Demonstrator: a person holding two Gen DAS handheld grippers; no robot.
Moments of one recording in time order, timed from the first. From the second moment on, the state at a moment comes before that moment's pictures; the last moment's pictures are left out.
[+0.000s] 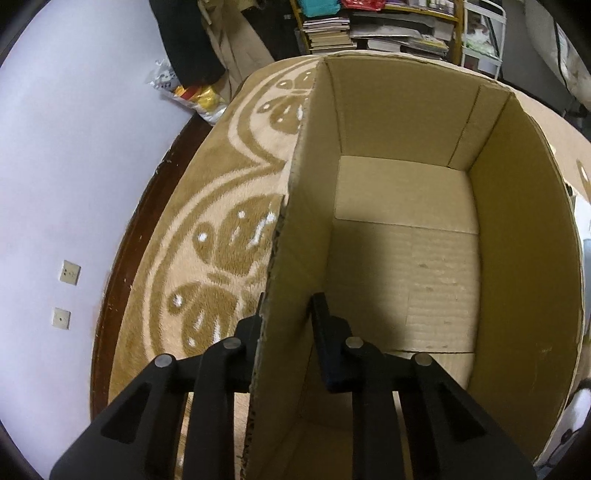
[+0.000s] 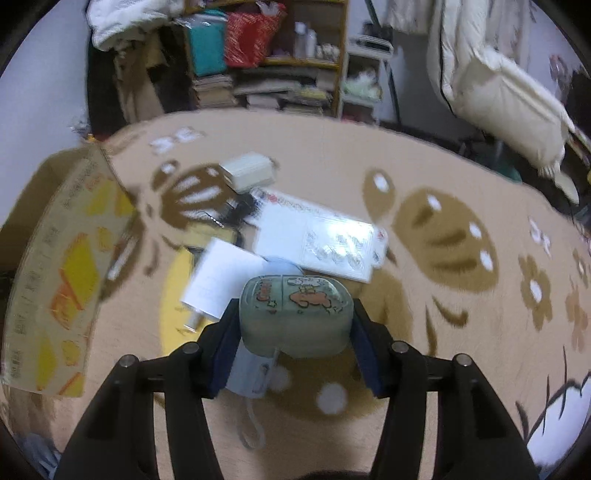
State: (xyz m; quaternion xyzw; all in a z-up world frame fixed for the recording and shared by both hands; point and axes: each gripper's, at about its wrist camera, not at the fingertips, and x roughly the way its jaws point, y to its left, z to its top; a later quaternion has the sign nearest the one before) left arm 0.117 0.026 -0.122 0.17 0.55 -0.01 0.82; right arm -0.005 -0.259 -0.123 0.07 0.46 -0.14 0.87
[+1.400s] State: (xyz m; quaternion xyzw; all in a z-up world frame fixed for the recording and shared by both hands) left arm 0.115 0.028 -0.117 0.15 0.53 -0.03 0.83; right arm 0.061 -0.088 -0.077 0.07 0.40 0.04 0.91
